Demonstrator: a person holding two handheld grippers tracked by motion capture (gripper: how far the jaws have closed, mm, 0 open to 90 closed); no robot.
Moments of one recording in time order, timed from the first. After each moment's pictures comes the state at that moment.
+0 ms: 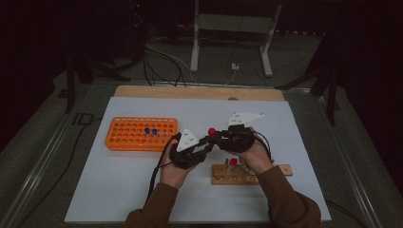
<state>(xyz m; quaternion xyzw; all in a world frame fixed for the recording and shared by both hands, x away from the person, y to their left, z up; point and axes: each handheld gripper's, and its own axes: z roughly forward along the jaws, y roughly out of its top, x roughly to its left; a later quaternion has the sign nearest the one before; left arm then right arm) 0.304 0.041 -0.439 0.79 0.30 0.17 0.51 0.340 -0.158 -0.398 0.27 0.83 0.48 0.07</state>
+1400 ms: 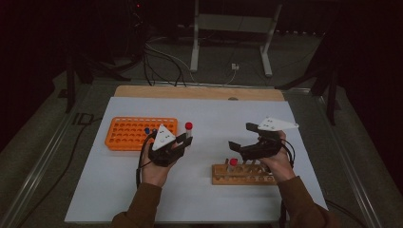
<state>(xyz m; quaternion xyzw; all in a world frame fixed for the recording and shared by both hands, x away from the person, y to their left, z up) 0.303 0.100 -0.435 0.75 0.35 0.21 0.52 0.323 -0.229 -0.403 0.33 0.78 0.51 0.14</state>
